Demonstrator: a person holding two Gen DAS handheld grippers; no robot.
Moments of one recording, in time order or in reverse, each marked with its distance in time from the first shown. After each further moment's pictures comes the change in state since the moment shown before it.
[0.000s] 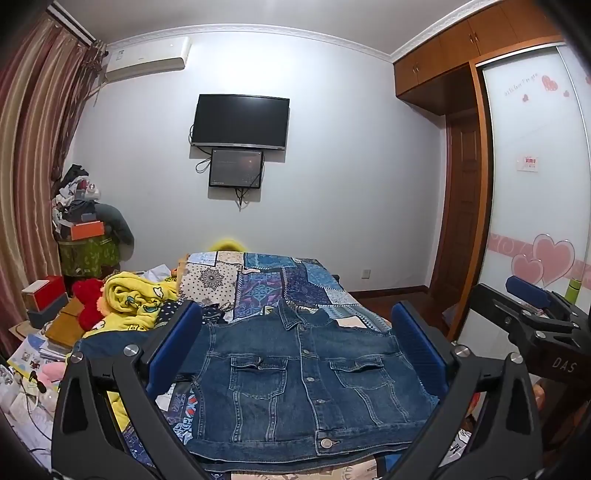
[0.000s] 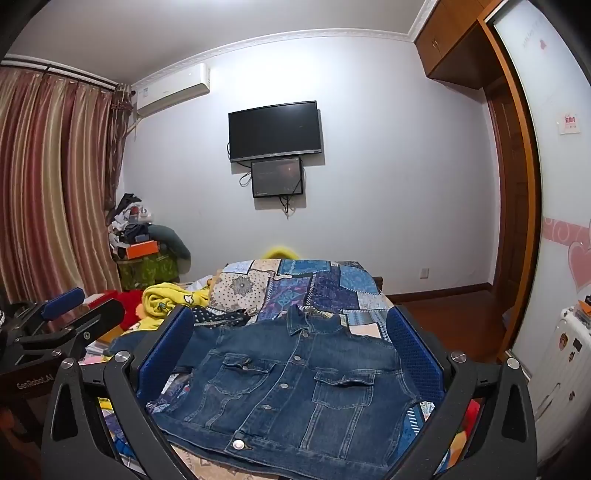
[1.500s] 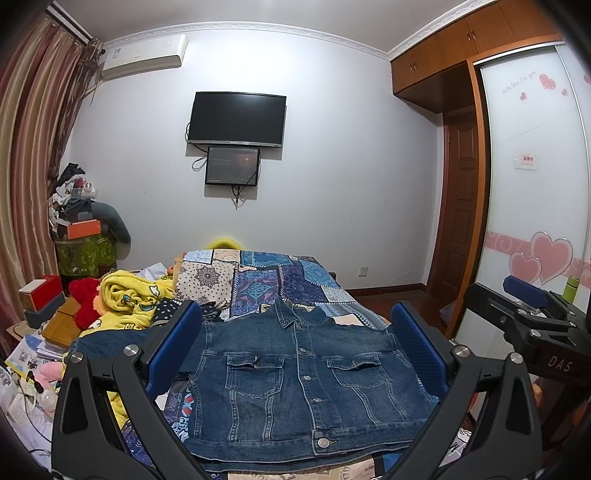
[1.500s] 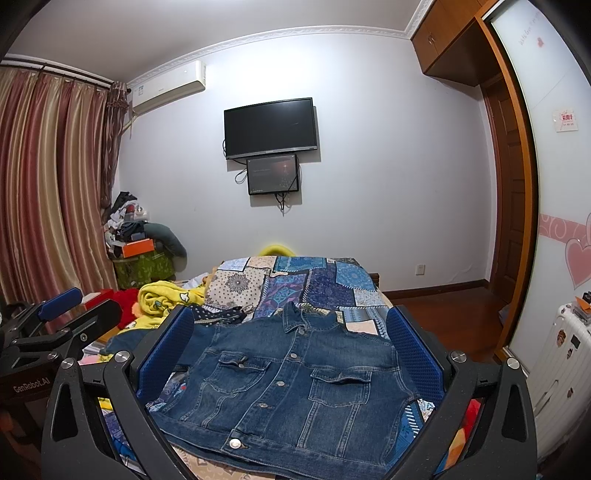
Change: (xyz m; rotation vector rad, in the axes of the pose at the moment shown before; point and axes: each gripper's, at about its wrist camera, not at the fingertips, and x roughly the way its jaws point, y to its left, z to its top) left arm 0.005 0.004 -0.002 0.001 0.007 -0.012; right arm 0.001 -0.002 0.001 0.009 0.016 -0.012
